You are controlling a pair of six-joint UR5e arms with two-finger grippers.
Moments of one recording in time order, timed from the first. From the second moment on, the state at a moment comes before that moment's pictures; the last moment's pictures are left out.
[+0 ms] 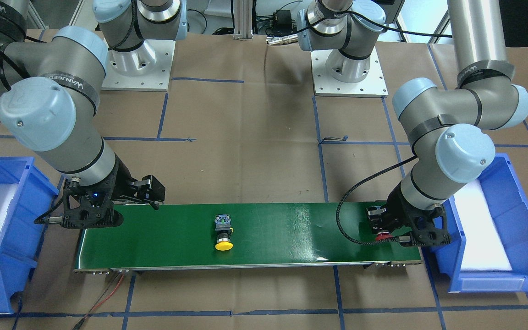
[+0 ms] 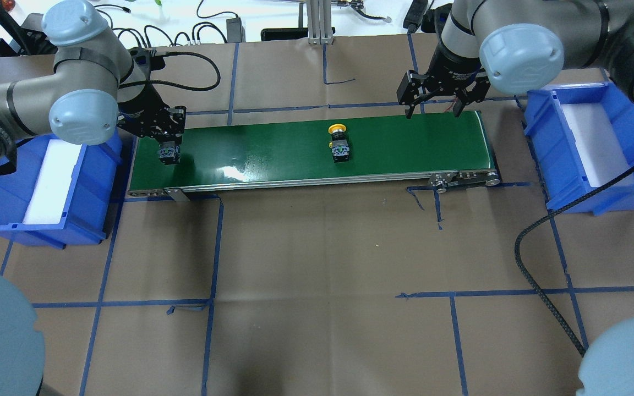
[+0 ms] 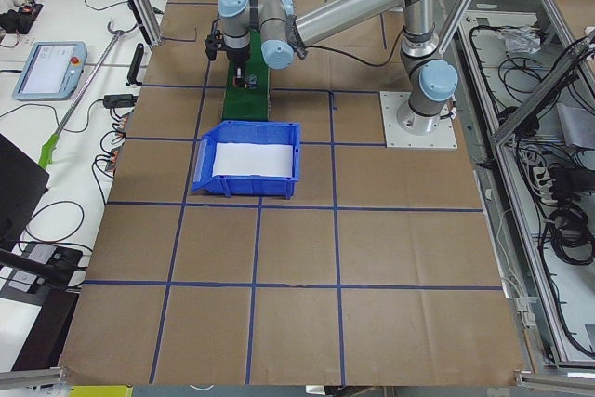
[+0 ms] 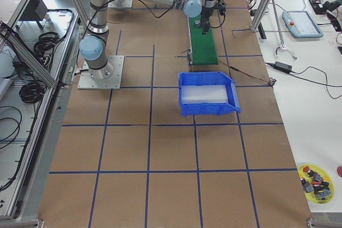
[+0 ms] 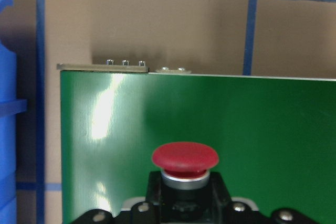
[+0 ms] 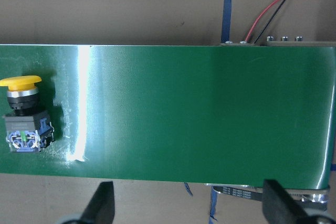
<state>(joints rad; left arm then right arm) -1.43 -1.96 -1.66 -1.04 1.55 0.10 1.59 -1.24 1.51 -1.85 -1.49 -0.02</state>
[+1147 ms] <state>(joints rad) -1.43 -1.95 -1.64 -1.06 1.57 0.09 1.59 -1.18 1.51 -1.90 -1.48 -0.02</state>
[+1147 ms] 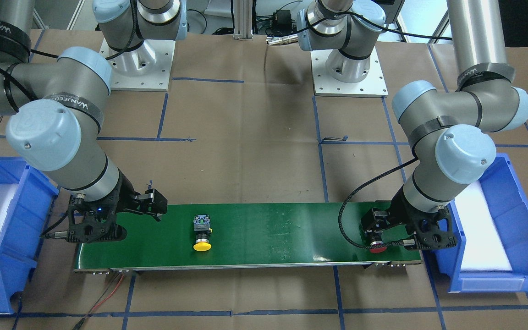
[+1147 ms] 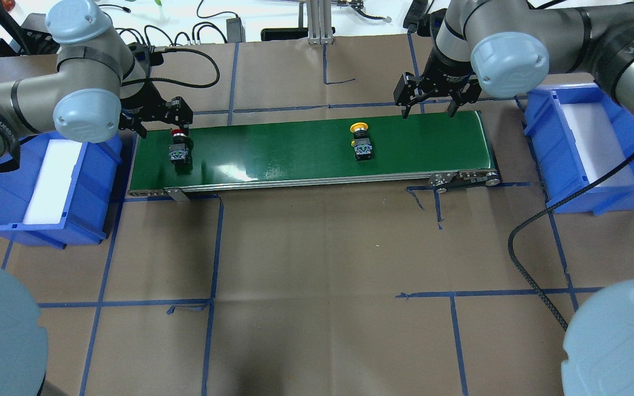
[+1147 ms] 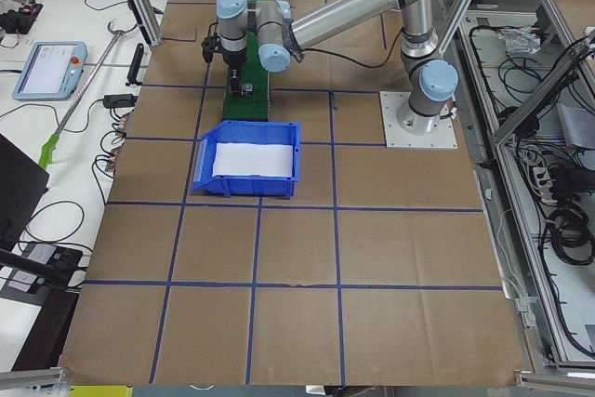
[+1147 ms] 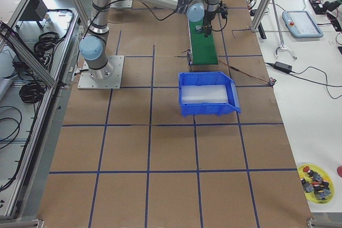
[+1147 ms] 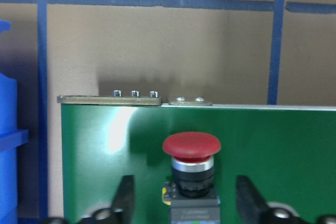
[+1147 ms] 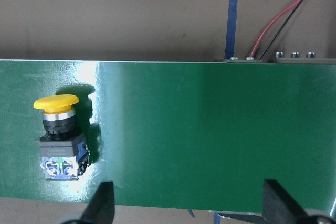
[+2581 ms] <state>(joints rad) -1.52 -1.62 -1.61 -1.48 1.58 0.01 1.59 -1.13 1.52 -1.90 -1.49 -0.02</state>
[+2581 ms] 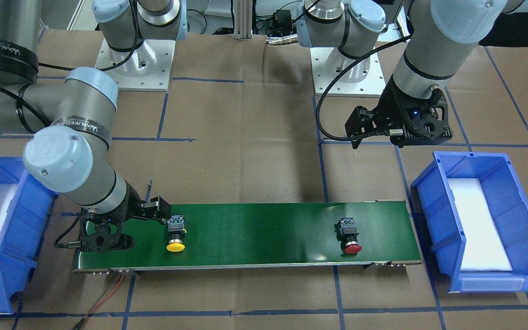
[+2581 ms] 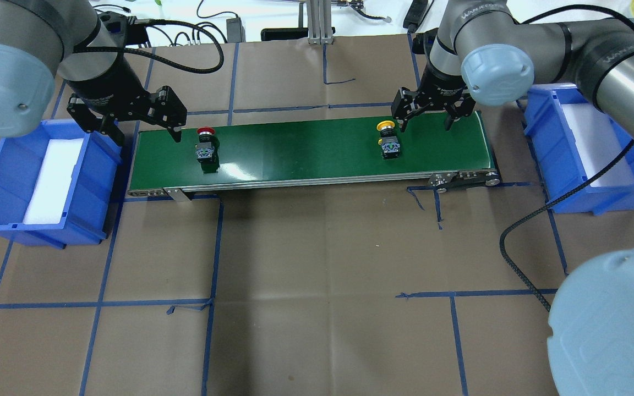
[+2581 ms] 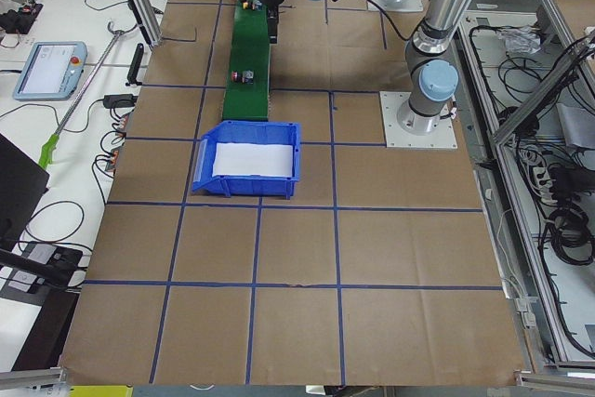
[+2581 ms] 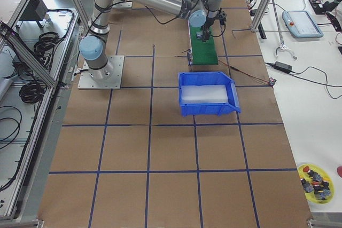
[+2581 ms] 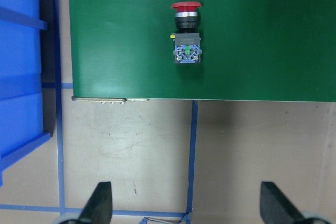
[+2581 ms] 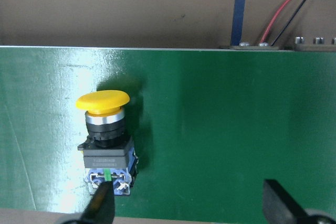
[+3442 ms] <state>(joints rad) -1.52 -1.61 -1.61 -1.46 1.58 0.03 1.59 -1.10 1.52 -1.95 -1.49 0.04</state>
